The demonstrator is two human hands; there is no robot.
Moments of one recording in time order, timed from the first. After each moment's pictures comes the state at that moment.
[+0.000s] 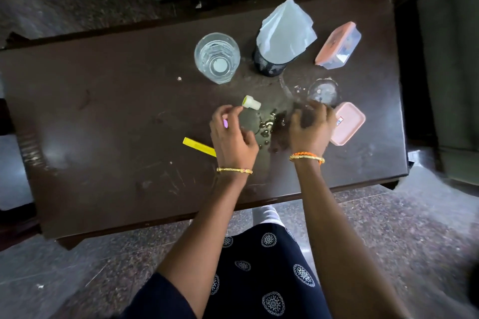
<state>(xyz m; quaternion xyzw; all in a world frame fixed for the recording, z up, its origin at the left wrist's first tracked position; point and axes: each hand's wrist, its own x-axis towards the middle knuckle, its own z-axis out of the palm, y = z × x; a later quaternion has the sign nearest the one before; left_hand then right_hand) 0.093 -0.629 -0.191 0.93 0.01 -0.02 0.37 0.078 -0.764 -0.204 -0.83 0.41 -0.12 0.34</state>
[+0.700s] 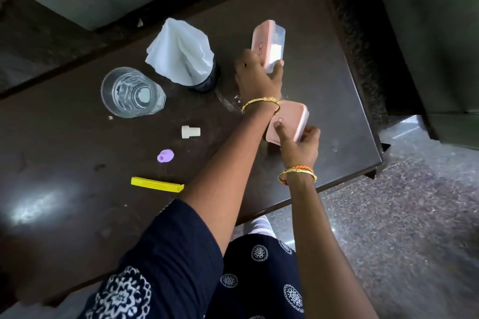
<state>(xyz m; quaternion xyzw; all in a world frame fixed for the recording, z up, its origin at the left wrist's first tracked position) 0.176 -0.835 -0.207 0.89 0.04 -0.17 0.41 0.047 -0.834 -0.217 -0.58 0.65 -0.02 0.49</state>
